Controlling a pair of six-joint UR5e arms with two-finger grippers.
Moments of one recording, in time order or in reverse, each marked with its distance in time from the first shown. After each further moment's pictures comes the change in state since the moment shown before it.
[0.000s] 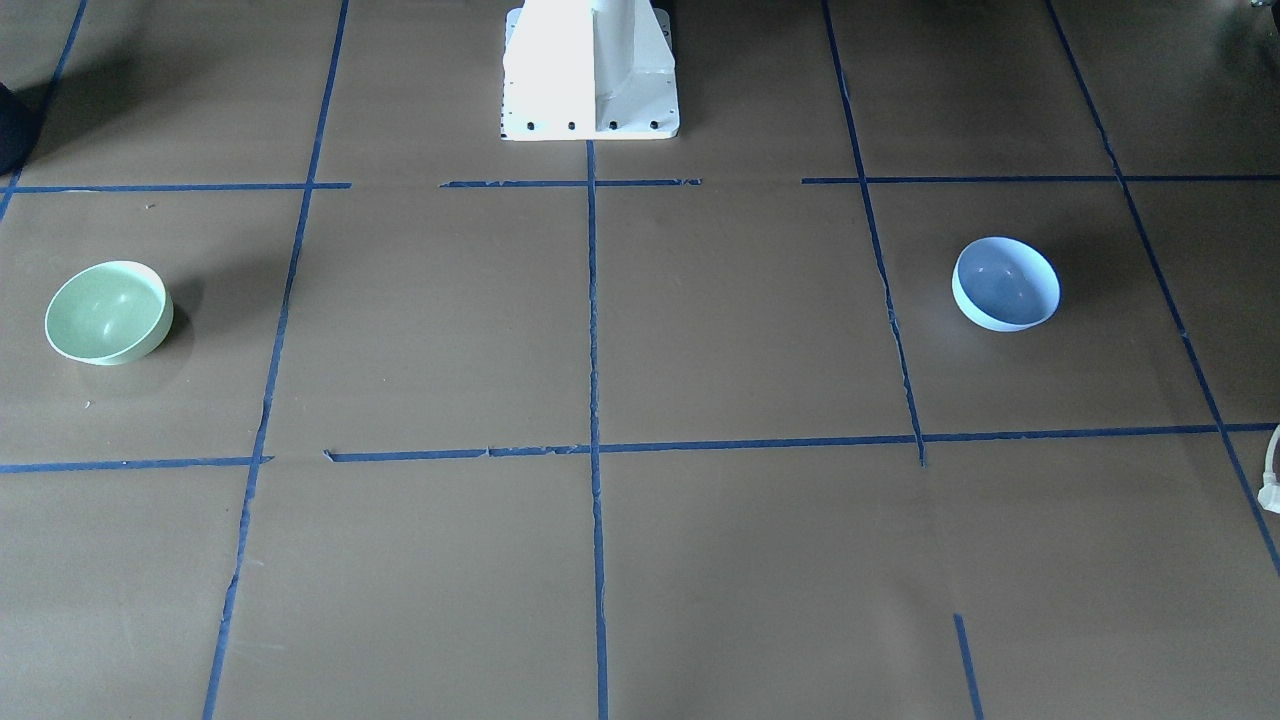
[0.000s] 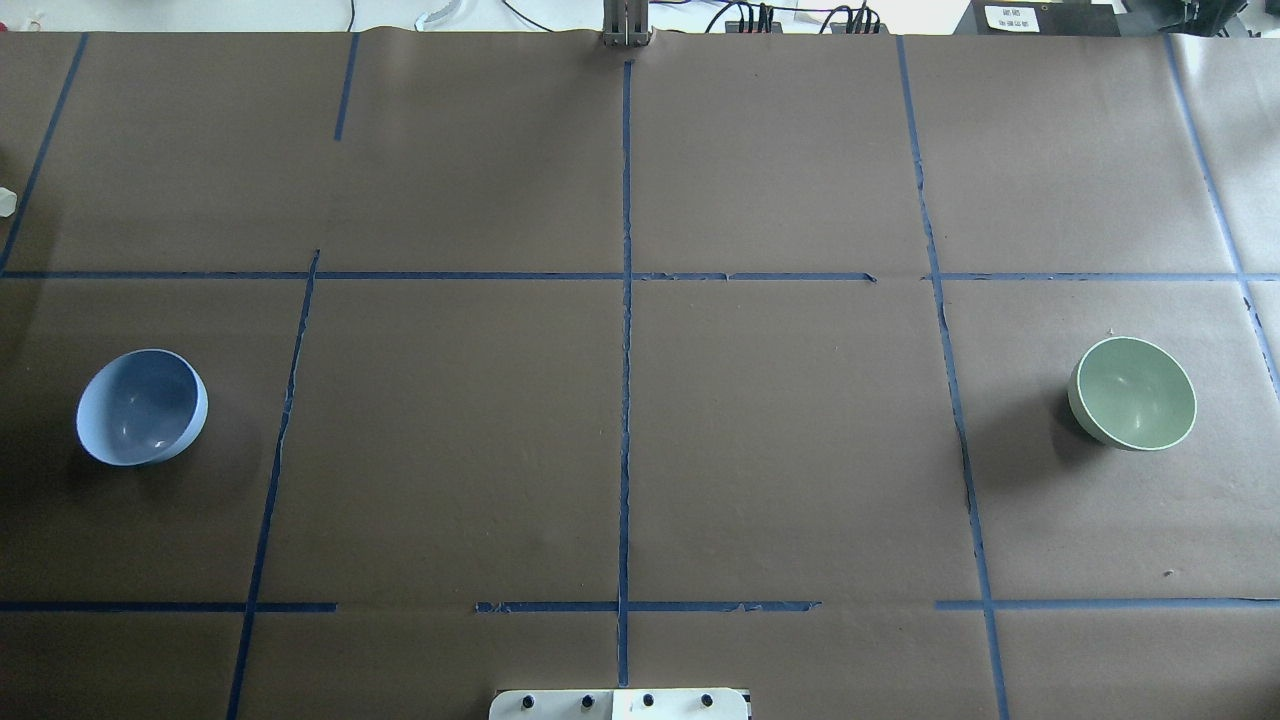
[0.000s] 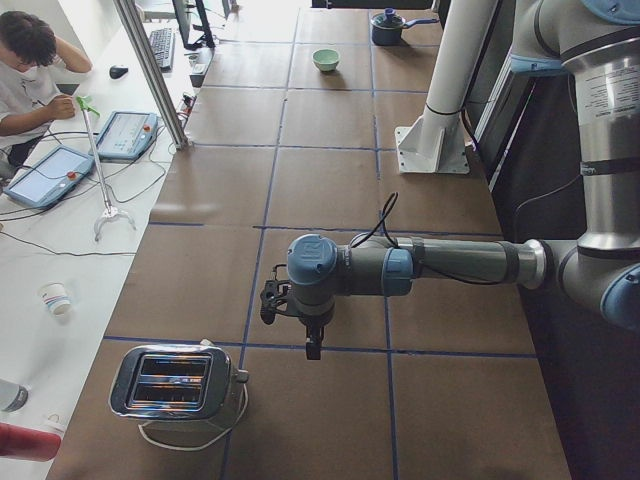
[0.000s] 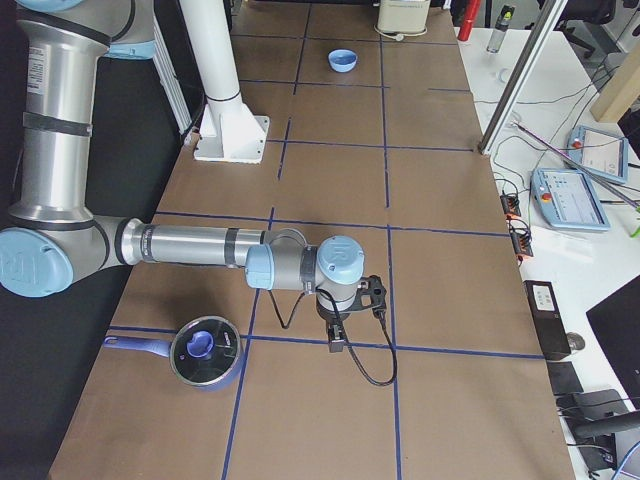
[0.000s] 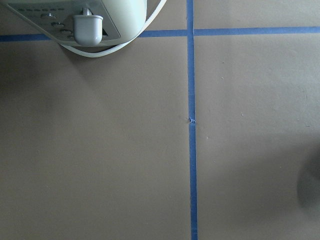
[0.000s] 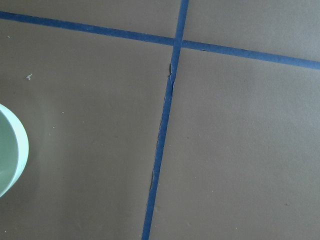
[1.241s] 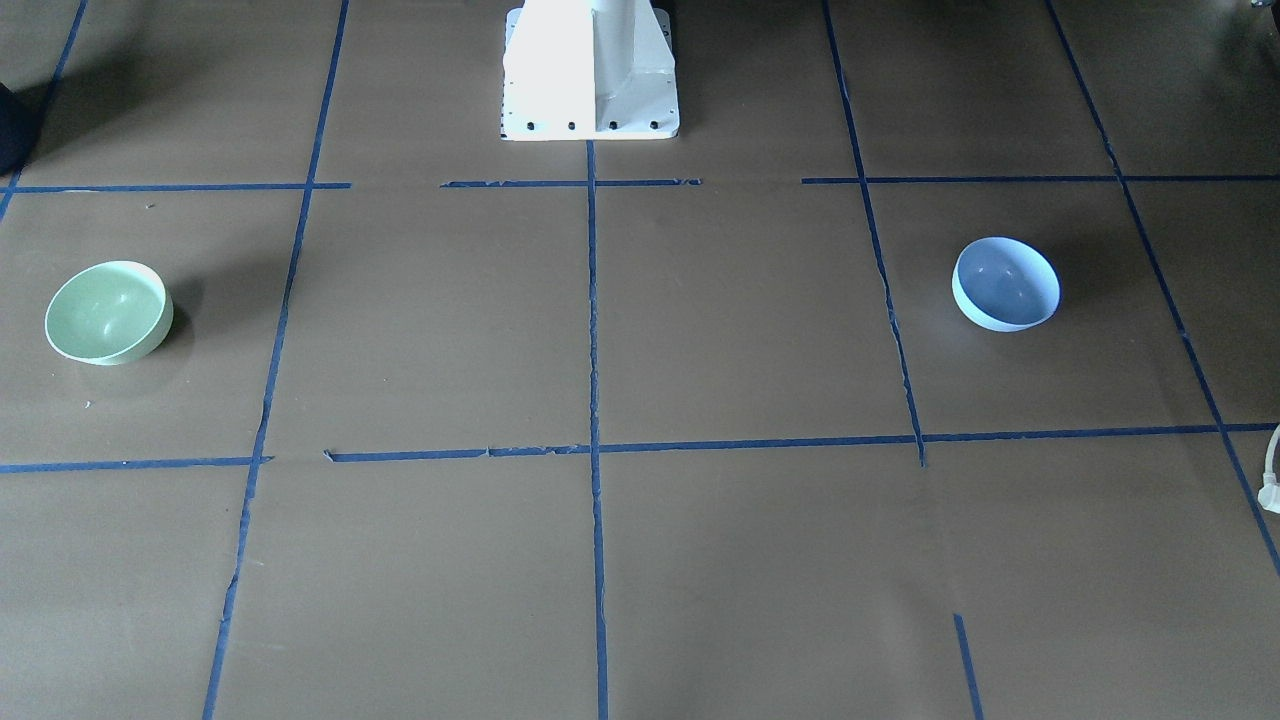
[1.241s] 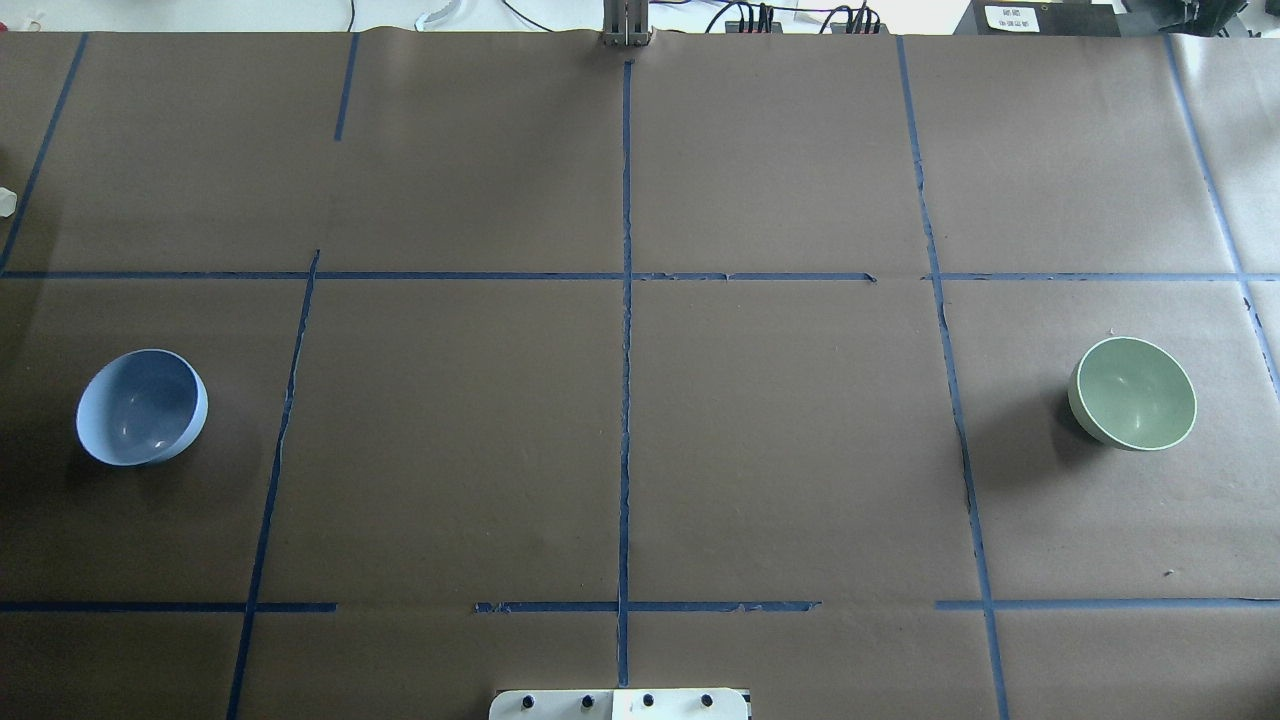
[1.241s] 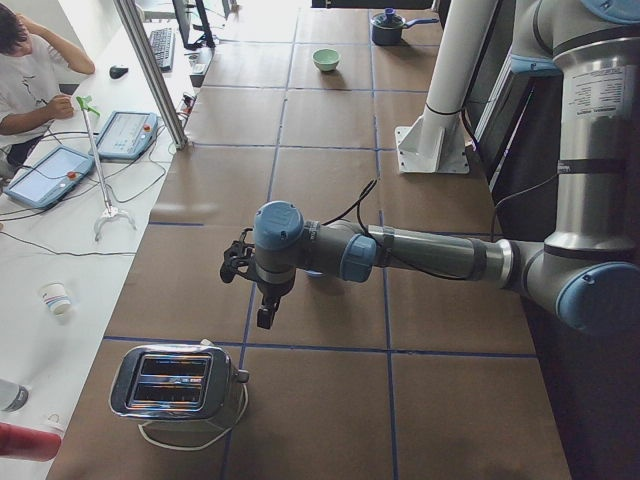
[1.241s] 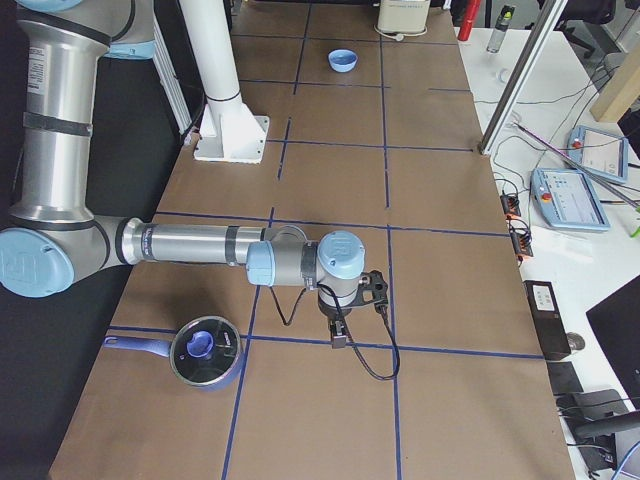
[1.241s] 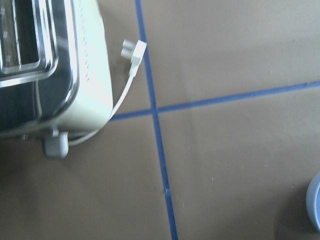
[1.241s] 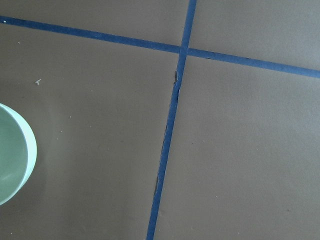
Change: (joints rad) left arm 0.043 -0.144 0.062 -0.197 -0.013 -0.028; right arm -0.001 0.003 0.018 0.002 0.001 0.002
